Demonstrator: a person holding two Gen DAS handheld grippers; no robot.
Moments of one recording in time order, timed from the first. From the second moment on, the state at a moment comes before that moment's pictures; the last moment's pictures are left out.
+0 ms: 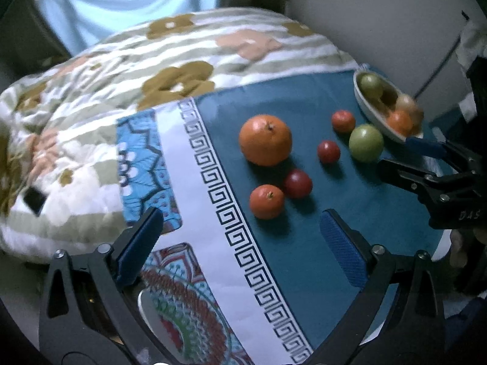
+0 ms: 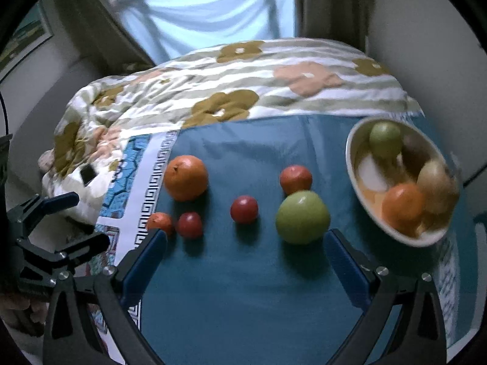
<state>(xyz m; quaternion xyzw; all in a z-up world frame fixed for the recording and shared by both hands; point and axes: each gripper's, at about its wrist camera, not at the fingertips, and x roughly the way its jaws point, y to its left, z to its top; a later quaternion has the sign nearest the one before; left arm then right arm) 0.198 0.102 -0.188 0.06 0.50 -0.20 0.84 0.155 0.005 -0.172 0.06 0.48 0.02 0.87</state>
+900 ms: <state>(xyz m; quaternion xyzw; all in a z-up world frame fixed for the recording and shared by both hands) 0.217 0.056 -0.246 0.15 0.49 -0.28 0.81 0.177 0.015 -0.231 0.13 0.50 -0.02 0.86</state>
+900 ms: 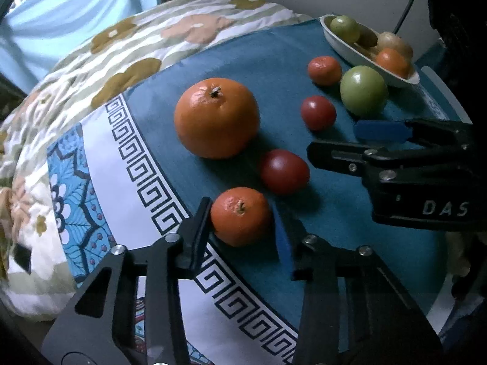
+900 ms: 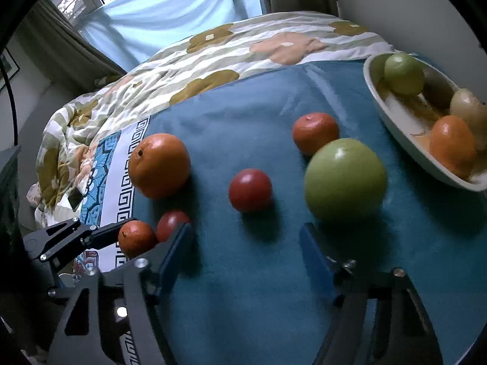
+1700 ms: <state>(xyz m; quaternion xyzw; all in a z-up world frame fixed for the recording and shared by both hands) 0.218 0.070 -0.244 0.12 0.50 -0.26 0.82 0.205 0.027 -0.234 0.08 0.48 -0.07 0.87</state>
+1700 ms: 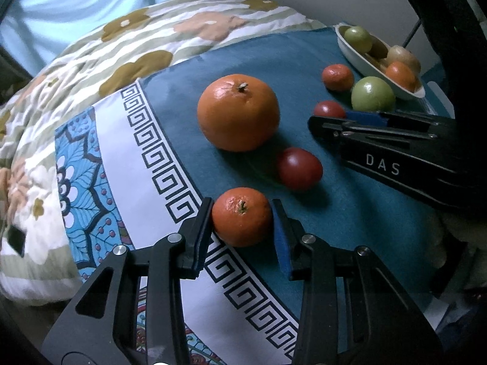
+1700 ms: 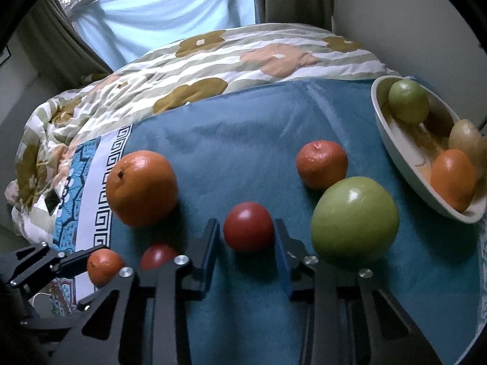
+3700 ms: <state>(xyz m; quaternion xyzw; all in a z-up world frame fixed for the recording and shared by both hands) 0.229 -0.180 -0.133 0.04 0.42 -0.21 0.88 0.161 -0.236 -0.107 0.06 0.43 0.01 0.90</state>
